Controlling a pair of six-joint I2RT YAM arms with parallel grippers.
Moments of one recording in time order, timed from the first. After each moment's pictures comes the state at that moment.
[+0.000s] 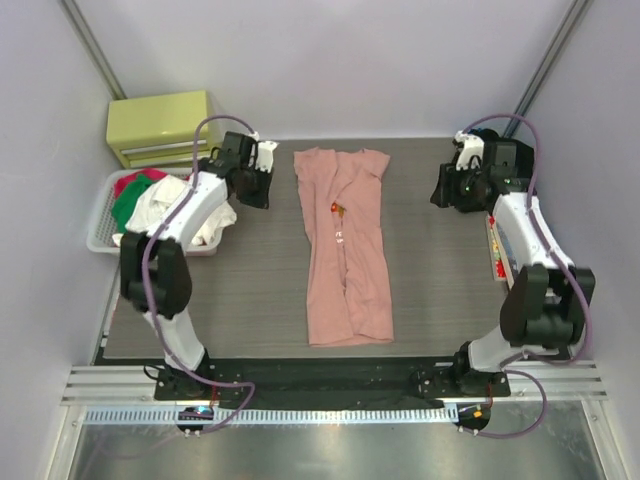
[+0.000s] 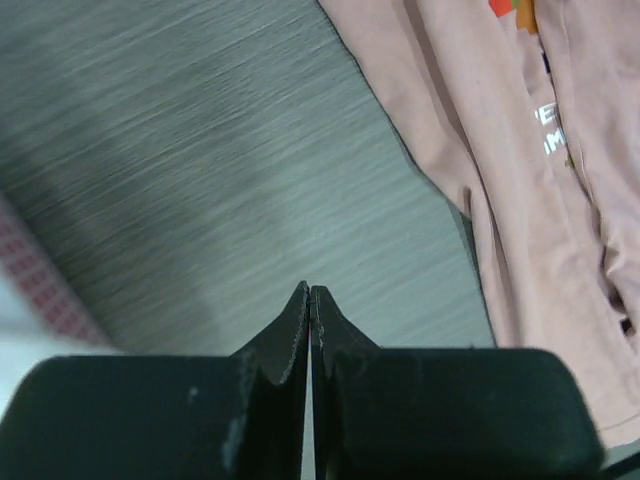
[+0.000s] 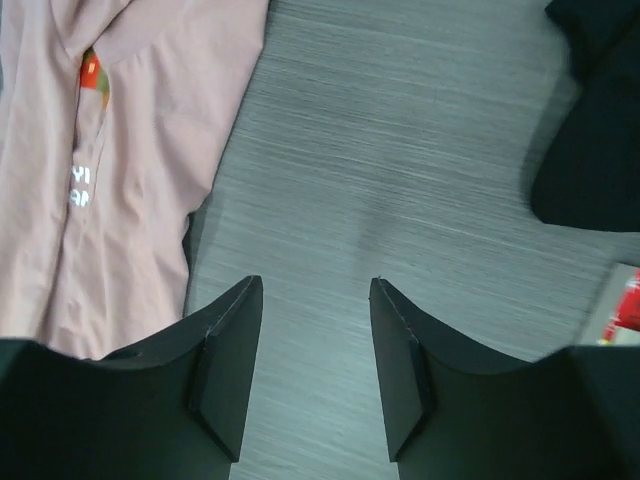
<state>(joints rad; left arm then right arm) -0.30 1.71 1.50 -0.70 0.15 0.09 -0.03 1.44 1.22 -0.50 -0.31 -0.16</state>
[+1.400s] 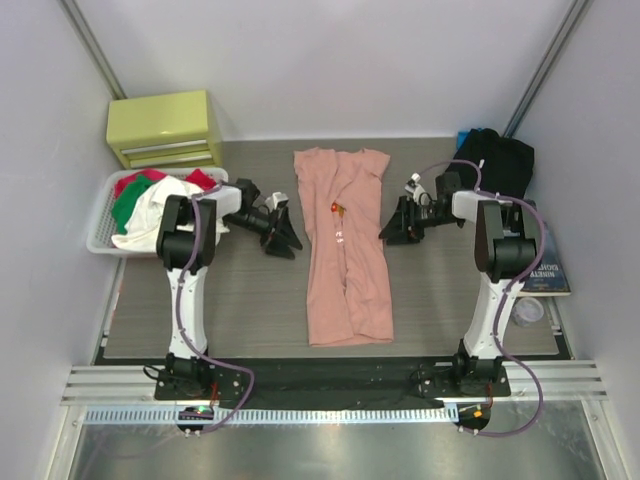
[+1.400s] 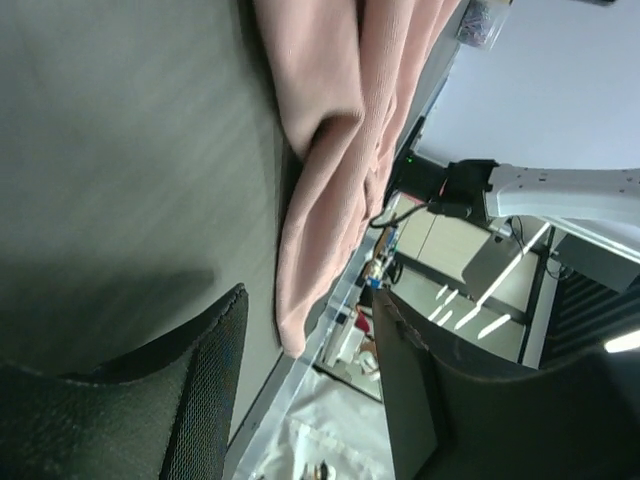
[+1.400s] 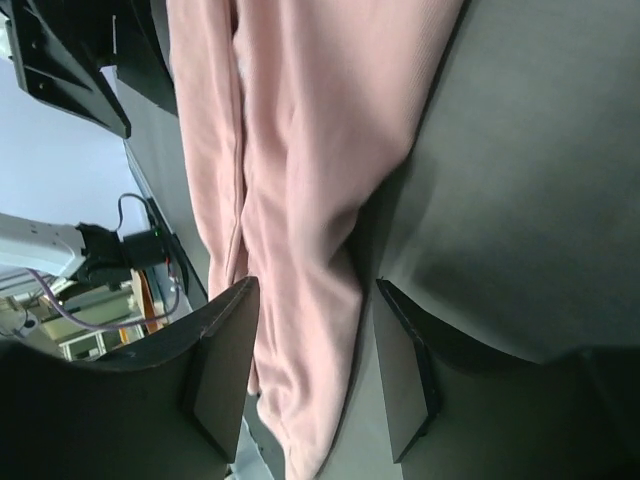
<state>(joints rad) -0.17 2.33 1.62 -0.87 1.12 -0.12 0.00 2.11 1.33 -0.47 -1.00 0.11</state>
